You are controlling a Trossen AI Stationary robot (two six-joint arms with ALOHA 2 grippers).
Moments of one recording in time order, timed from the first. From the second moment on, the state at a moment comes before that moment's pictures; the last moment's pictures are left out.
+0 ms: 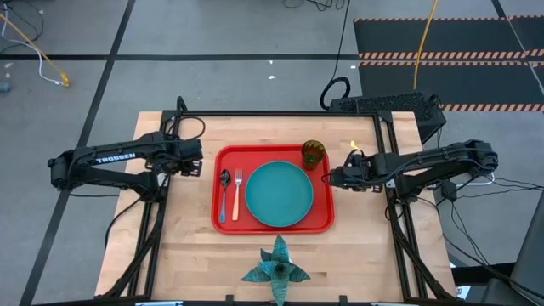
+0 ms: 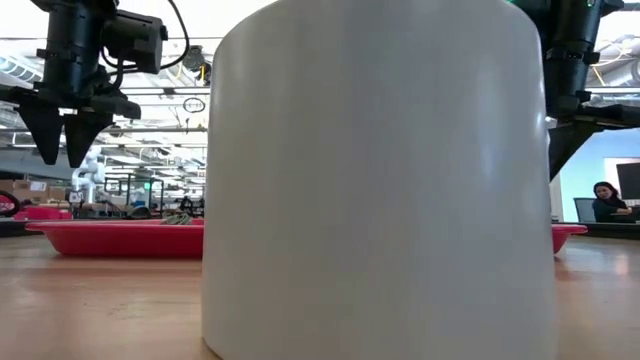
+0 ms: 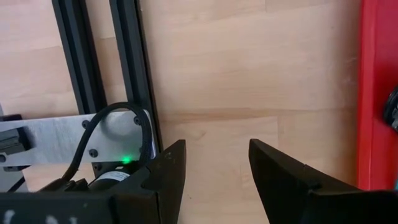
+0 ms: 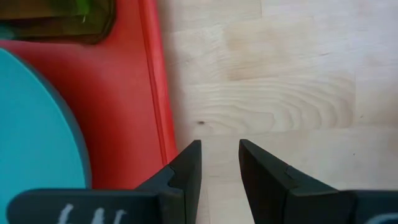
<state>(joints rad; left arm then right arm) 0.35 1.03 0.77 -1.36 -0.15 -1.11 0.04 1.16 0.74 -1.00 0.18 1.72</state>
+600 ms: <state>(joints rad) 0.35 0.96 0.77 -1.21 0.00 -0.98 0.04 1.16 0.74 -1.00 0.13 1.59</state>
